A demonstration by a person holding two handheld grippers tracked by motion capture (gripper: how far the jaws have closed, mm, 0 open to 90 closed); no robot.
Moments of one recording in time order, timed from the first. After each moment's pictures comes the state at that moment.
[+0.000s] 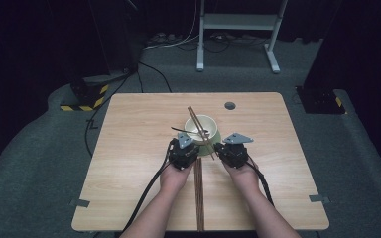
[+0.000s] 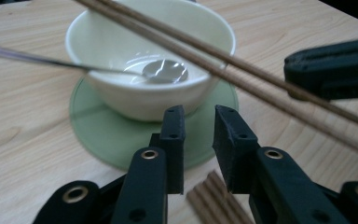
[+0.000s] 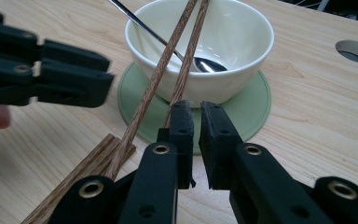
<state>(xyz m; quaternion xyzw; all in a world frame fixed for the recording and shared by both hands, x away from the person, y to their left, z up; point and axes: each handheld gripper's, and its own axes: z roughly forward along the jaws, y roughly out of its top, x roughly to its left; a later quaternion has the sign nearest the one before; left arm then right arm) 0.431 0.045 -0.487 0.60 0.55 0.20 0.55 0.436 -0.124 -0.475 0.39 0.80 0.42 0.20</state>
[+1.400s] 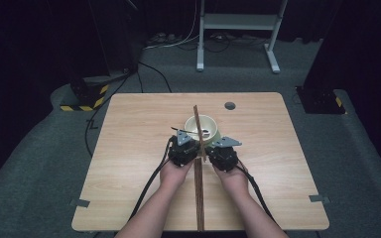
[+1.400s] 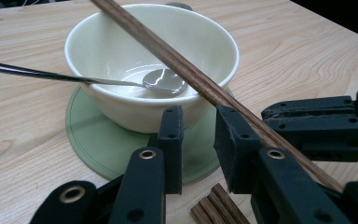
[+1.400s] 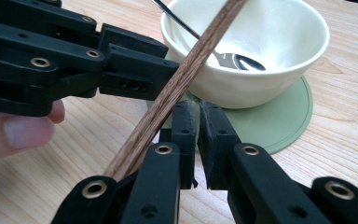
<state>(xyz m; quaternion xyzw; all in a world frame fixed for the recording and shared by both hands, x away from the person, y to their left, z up) 0.437 0.056 -0.489 0.60 0.55 0.18 0.56 0.427 -0.093 -0.482 0.39 0.80 0.41 0.19</state>
